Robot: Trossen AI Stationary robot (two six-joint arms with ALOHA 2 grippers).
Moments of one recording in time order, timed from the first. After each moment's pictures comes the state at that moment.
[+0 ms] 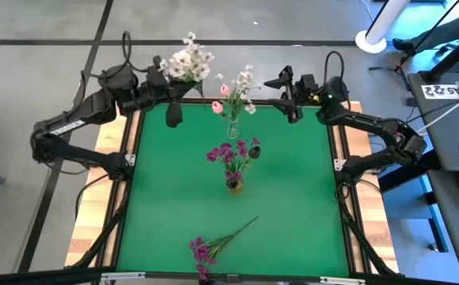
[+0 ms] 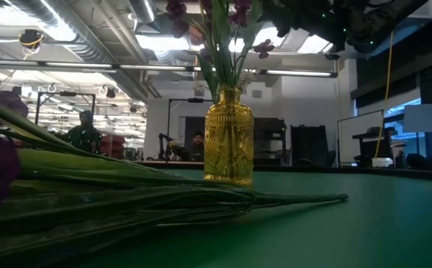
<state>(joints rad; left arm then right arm) 0.32 1.11 1.39 -0.27 -0.13 0.19 -0.71 1.36 0.85 1.07 -0.83 0.31</state>
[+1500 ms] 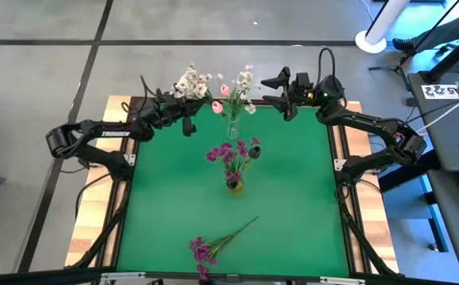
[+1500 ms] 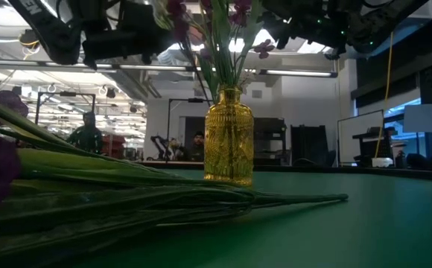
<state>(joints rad) 0.59 1.30 0.51 1.13 0.22 -0.05 -0.71 1.36 0.85 0.94 -0.74 0.31</state>
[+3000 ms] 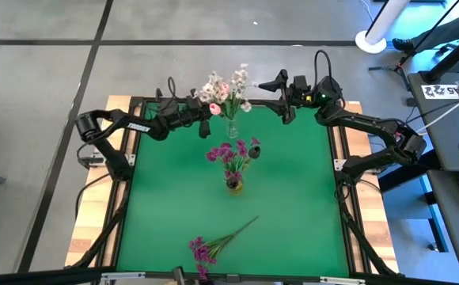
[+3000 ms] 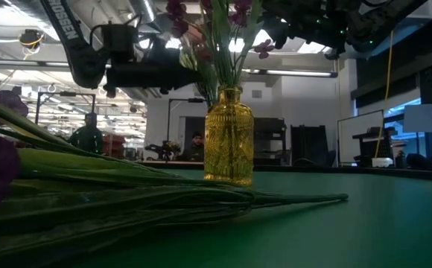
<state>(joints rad) 0.59 1.63 0.59 1.19 0.20 0.01 -0.68 1.36 0.85 0.91 -0.75 0.26</state>
